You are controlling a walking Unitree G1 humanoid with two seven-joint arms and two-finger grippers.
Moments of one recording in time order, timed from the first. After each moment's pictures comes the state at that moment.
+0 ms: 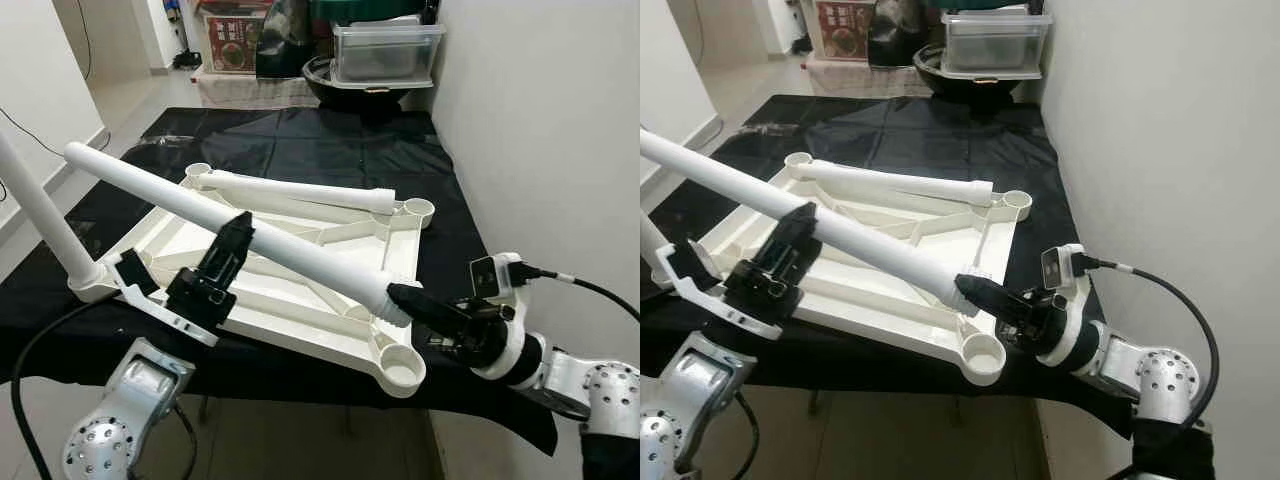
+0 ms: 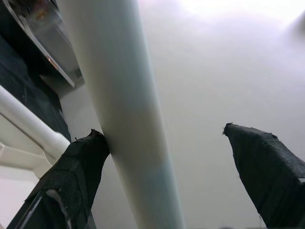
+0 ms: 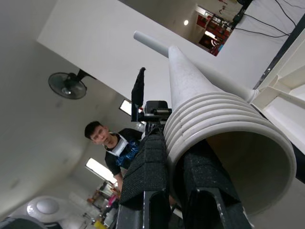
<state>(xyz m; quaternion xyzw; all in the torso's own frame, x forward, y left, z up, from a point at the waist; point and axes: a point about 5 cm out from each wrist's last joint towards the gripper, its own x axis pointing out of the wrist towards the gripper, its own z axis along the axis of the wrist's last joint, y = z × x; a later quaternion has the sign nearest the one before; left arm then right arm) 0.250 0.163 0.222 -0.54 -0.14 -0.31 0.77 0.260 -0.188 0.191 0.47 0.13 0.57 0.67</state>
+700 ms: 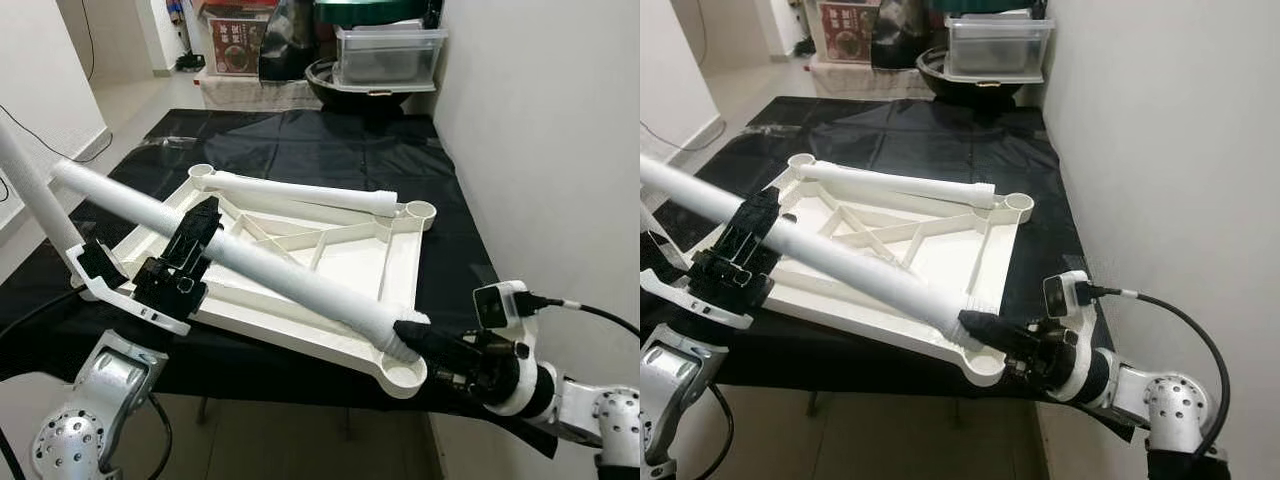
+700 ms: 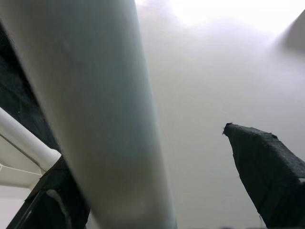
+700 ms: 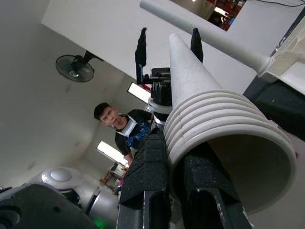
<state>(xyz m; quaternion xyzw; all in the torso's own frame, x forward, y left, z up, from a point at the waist) 0.251 0.181 0.231 -0.54 -0.15 -0.31 0.76 0.238 -0.185 0.174 0.46 0.16 0.59 0.64</state>
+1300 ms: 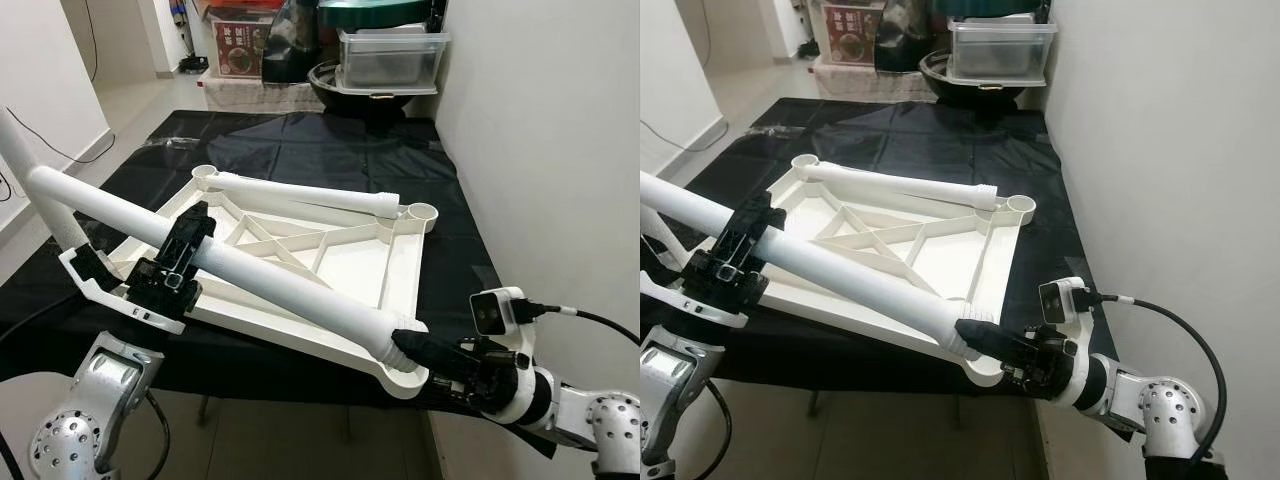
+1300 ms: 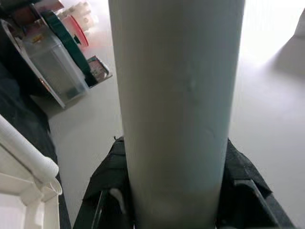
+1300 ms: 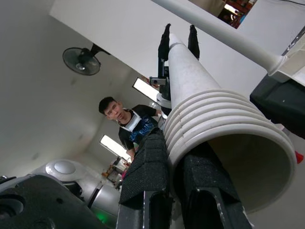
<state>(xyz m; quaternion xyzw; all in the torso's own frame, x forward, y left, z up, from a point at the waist) 0.253 0.189 0.228 -0.57 -0.16 -0.30 0.74 0.235 -0.184 0.173 0.45 0.15 0.61 0.64</state>
